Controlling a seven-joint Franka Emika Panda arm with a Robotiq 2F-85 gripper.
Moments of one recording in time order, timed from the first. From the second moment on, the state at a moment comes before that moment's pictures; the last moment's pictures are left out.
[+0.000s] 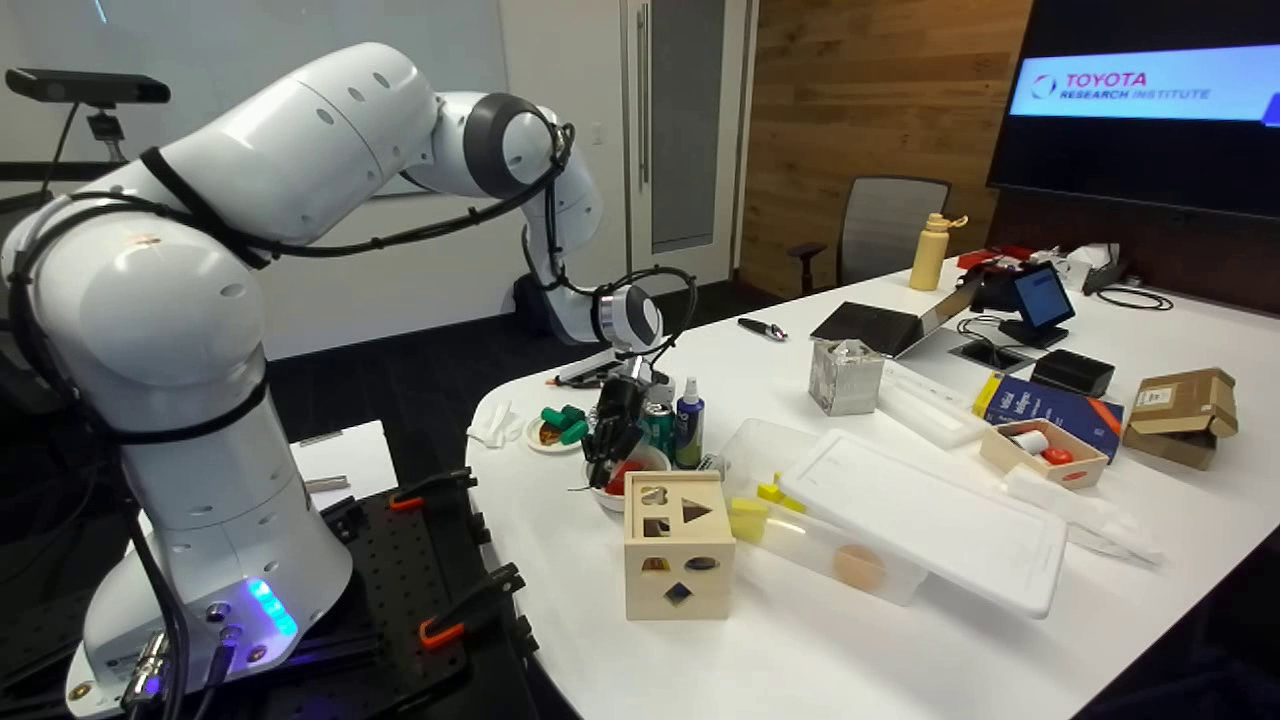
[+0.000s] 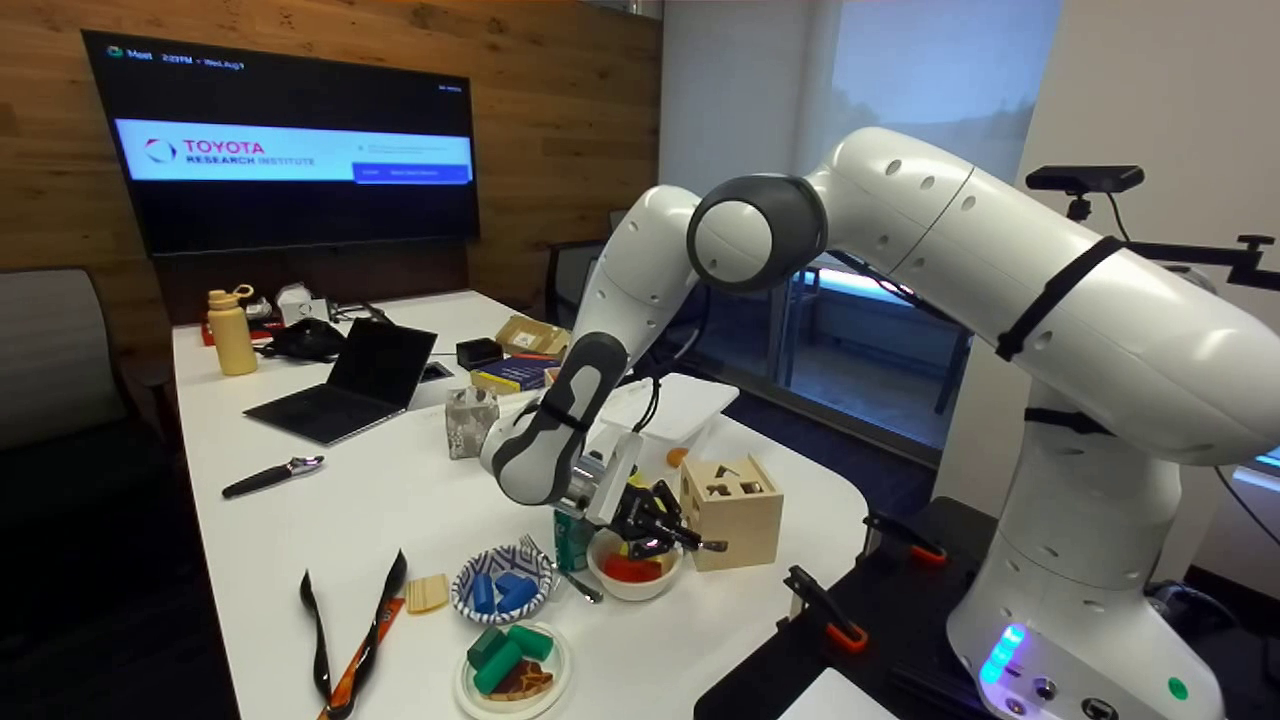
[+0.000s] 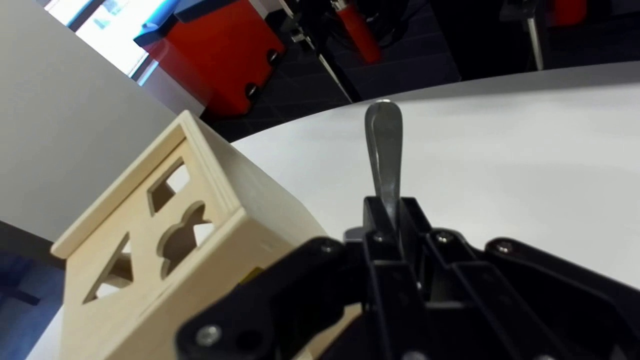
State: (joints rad) arm 0.41 1.10 -0.03 -1.52 -0.34 1.55 0.43
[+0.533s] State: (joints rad) arm 0.43 1.12 -0.03 -1.51 -0.38 1.52 0.46
